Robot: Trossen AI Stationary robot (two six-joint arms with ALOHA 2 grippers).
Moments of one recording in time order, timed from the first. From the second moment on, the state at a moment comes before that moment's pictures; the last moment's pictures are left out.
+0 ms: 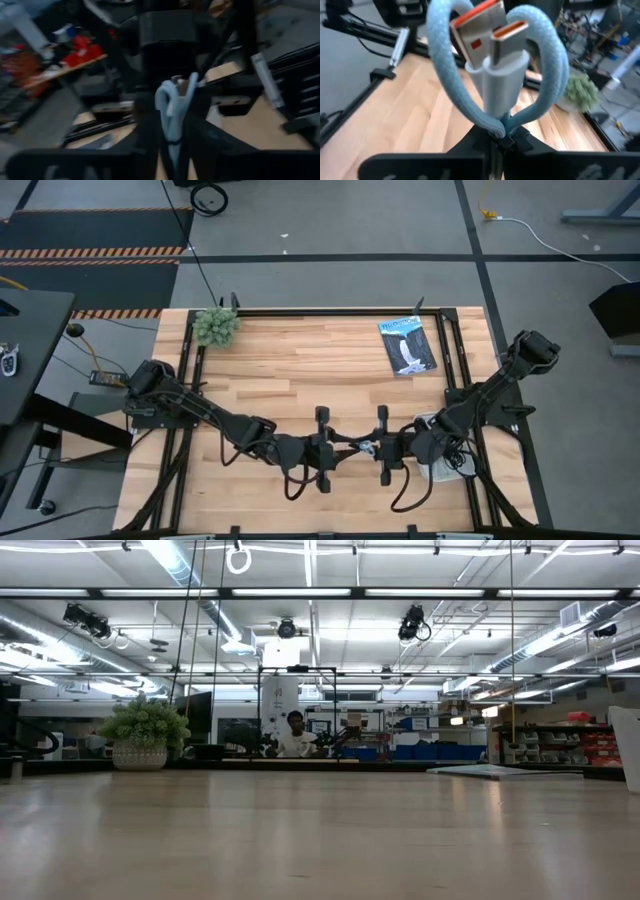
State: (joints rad) left arm -0.48 1.78 1.42 0.18 -0.58 0.26; right arm 0.65 1.40 0.84 0.25 0.70 -0.13
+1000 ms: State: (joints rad) left arm -0.45 1.76 1.43 -0.06 -0.44 -0.01; right arm 0.79 1.33 0.97 -1.46 0.03 1.28
